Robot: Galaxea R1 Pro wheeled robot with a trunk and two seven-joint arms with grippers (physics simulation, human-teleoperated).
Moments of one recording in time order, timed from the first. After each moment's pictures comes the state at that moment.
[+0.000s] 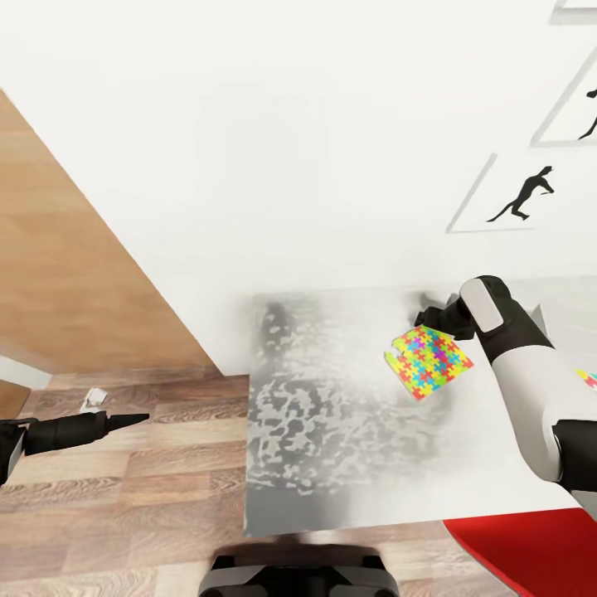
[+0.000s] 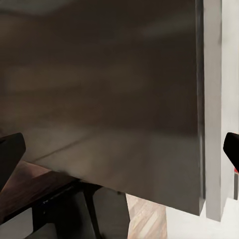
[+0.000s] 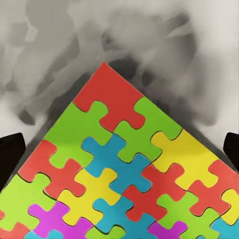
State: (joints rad) left arm -0.89 0.47 0.60 -0.36 -0.50 0.46 -1.56; right arm -1.27 -0.21 0.04 -0.67 -0.72 1.05 -0.52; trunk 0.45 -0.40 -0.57
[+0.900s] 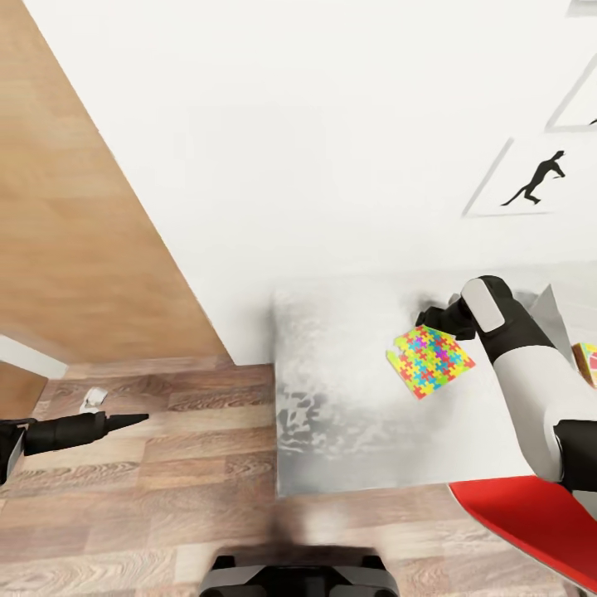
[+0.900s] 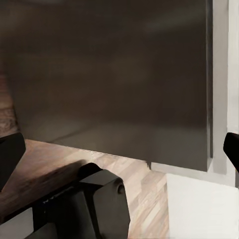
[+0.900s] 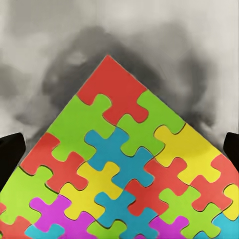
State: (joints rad) left arm -0.89 0.47 0.60 -0.37 -0.50 0.46 -1.56; right arm -1.27 -0.22 0.04 -0.67 -0.72 1.05 -0.52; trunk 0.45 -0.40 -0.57
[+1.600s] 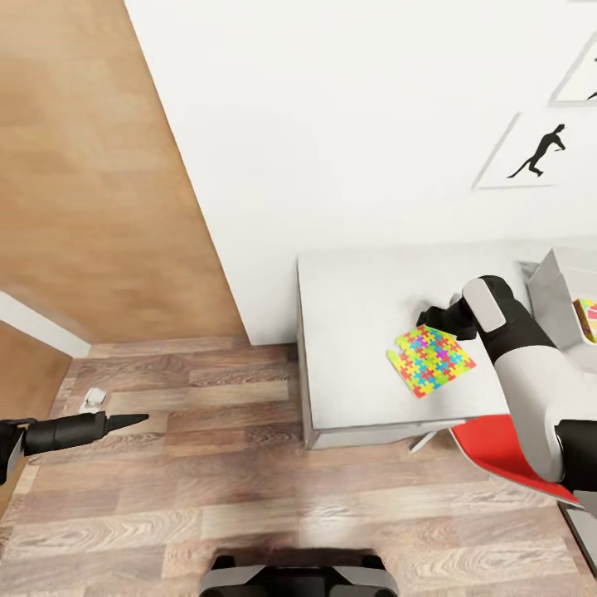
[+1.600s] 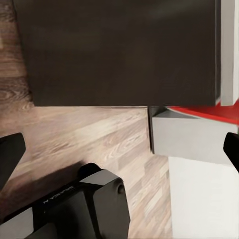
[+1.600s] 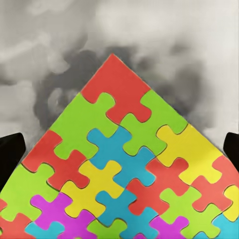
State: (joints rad) left arm -0.89 0.47 0.60 -0.36 -0.50 0.46 -1.56; right arm -1.27 -0.22 0.04 -0.67 -0.72 1.05 -0.52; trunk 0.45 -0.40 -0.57
